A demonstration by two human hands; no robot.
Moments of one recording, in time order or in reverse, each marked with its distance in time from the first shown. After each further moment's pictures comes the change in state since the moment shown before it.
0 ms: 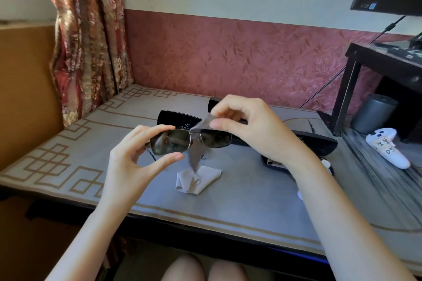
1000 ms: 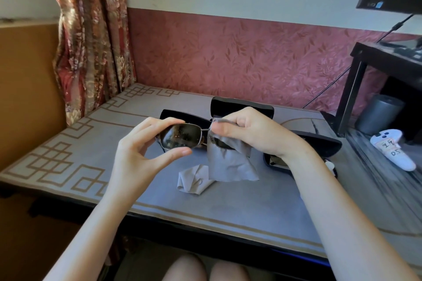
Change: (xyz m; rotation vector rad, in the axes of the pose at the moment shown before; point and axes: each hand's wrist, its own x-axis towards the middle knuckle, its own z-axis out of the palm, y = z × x) left_hand 0.012 0.008 0.004 -0.043 -0.052 0.039; right_hand 0.008 0.018 -0.001 0.138 -0.274 0.158
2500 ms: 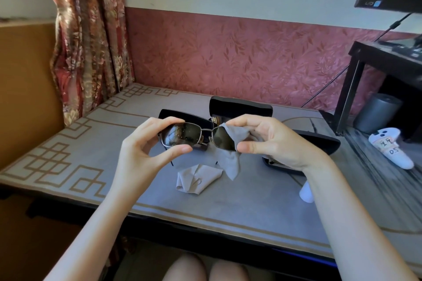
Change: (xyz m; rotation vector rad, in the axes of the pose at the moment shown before) left_hand 0.002 -0.005 0.007 -0.075 0.001 -0.031; right_hand -0.027 0.035 -0.014 0.270 0.006 -0.037
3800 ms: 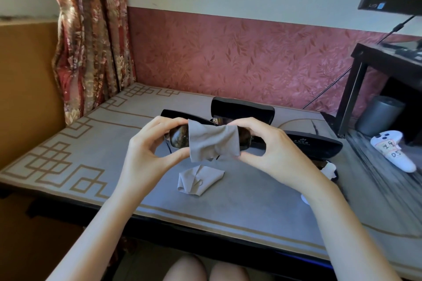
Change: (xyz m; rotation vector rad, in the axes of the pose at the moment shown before) left_hand 0.003 -0.004 0.004 -0.012 -0.041 0.012; right_hand -0.014 -0.009 0.028 -0.610 0.272 0.005
